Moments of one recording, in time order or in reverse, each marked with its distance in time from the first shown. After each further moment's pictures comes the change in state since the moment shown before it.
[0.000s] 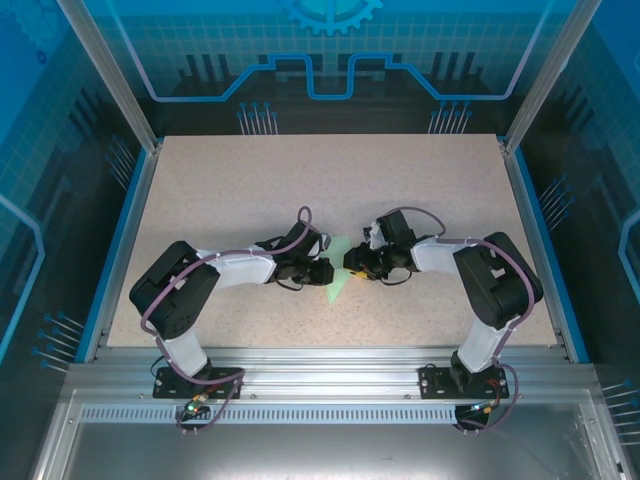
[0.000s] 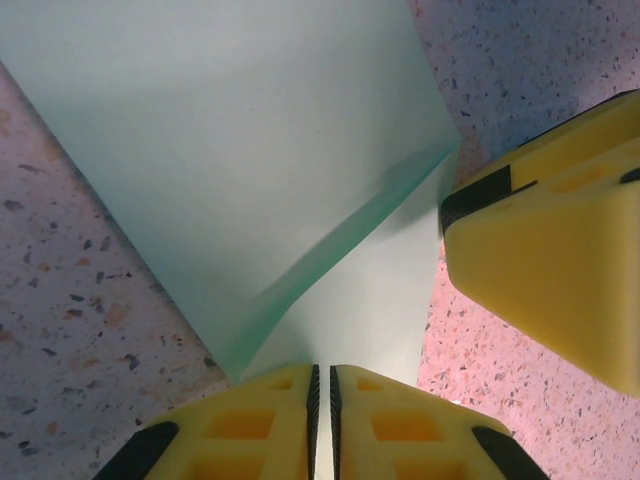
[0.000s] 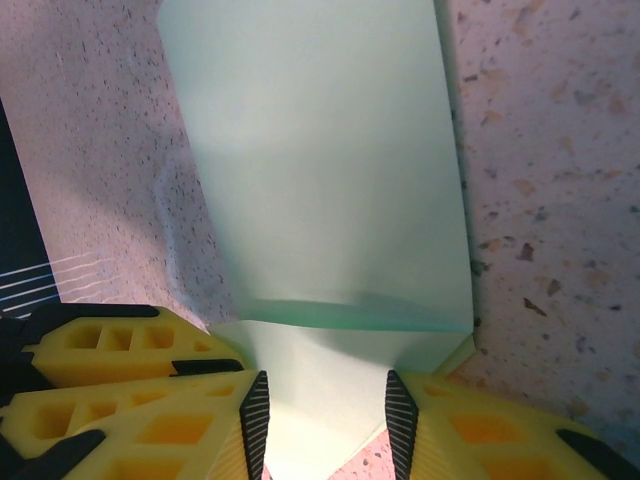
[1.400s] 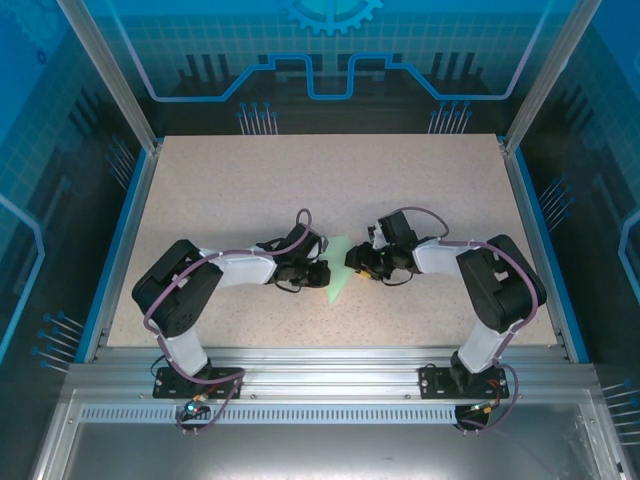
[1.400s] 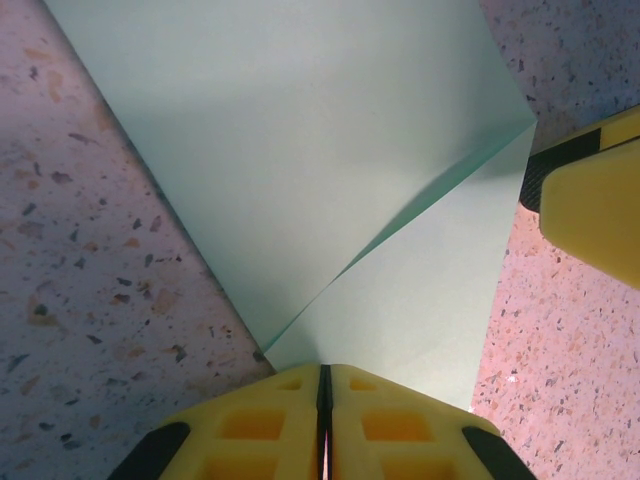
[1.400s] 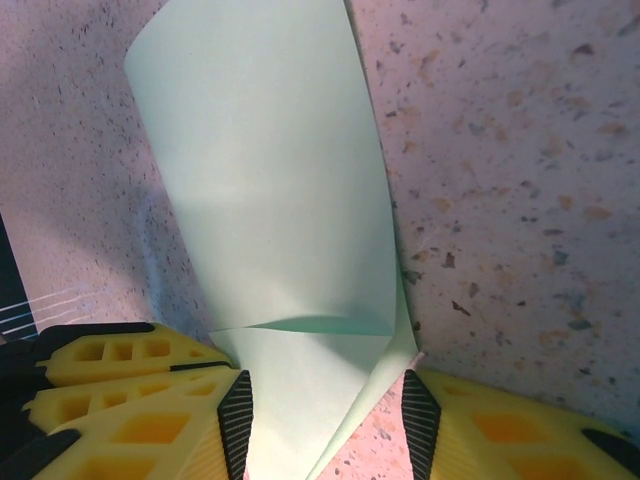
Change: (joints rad) left arm 0.005 0.018 -0.013 -0.007 -0.026 -0.001; right arm 0.002 -0.026 -0.021 0.005 0.080 0.039
